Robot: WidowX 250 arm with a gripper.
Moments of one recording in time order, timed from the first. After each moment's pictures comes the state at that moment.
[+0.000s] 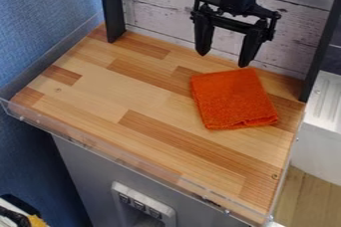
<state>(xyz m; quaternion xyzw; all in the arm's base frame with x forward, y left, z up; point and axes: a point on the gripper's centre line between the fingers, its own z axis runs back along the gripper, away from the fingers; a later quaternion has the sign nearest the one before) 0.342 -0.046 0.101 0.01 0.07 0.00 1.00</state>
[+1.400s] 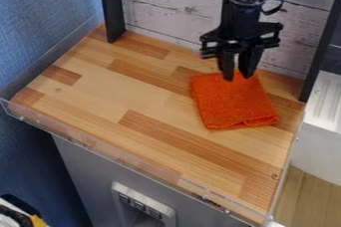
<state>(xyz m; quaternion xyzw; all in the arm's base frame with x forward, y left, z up) 0.357 -0.060 0.069 -0.01 -0.04 0.36 0.93</state>
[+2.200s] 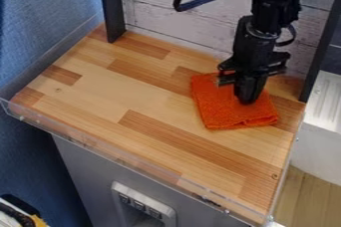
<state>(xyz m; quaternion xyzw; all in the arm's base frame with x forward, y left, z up) 0.361 -0.076 0.026 0.03 -0.01 0.41 0.91</state>
